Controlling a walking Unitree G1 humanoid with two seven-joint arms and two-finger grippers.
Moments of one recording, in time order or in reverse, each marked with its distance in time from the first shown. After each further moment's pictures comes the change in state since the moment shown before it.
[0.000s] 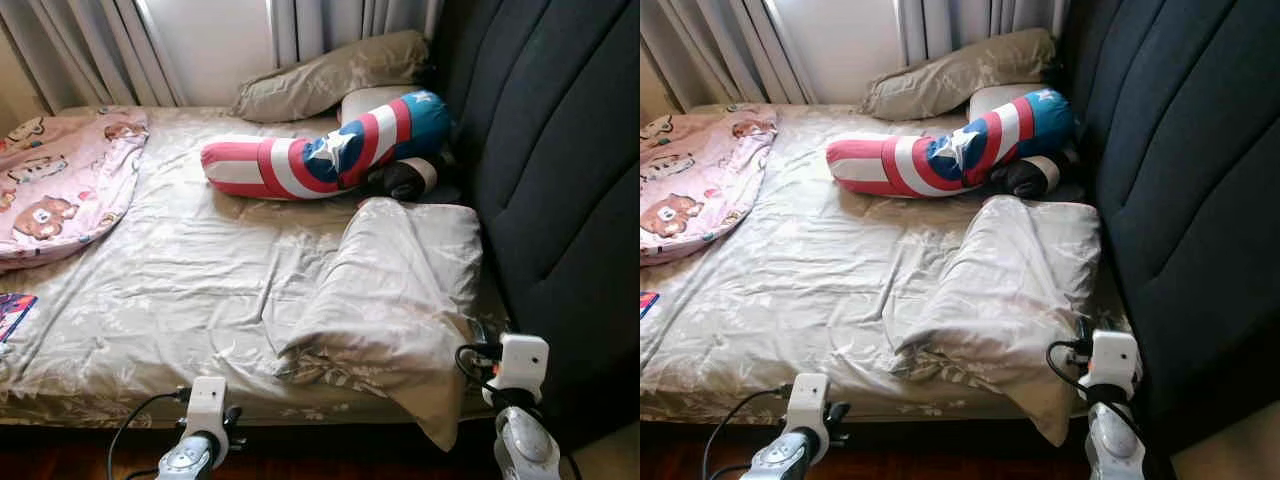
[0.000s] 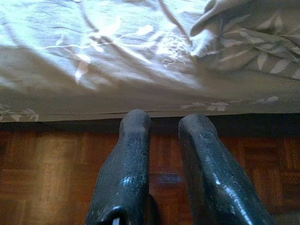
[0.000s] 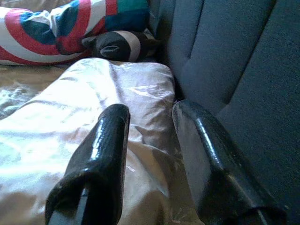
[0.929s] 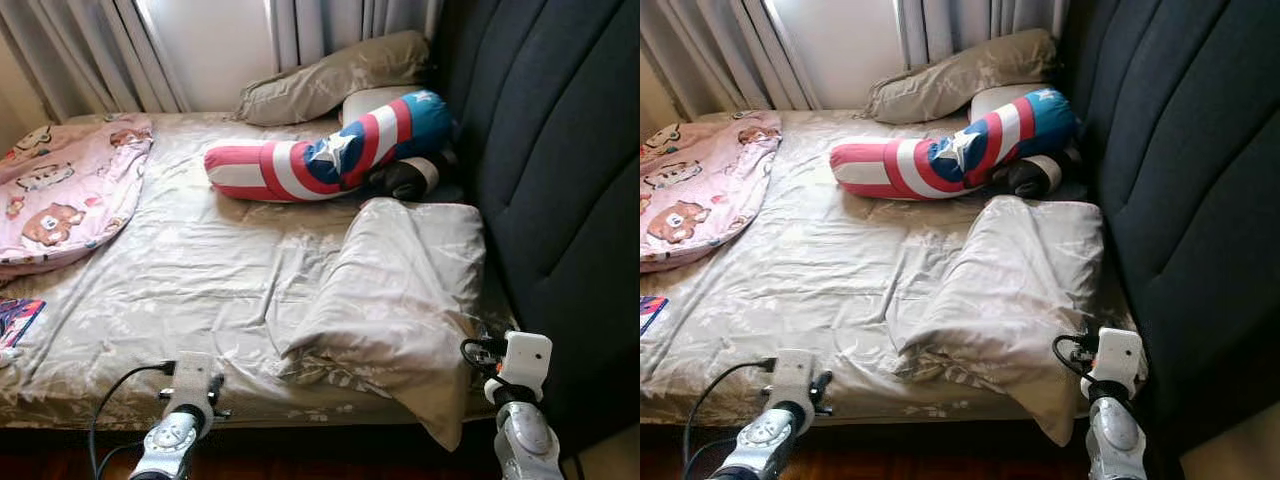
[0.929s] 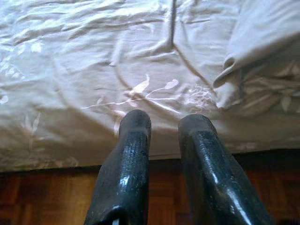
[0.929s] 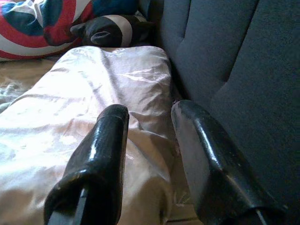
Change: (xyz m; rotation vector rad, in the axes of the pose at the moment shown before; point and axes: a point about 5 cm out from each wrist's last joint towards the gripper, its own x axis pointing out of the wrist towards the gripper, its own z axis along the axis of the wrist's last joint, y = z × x) left arm 0.004 0.017 0.036 0.095 -0.159 0.044; right arm 0.007 -0.003 -0.004 0.047 0.061 -0.033
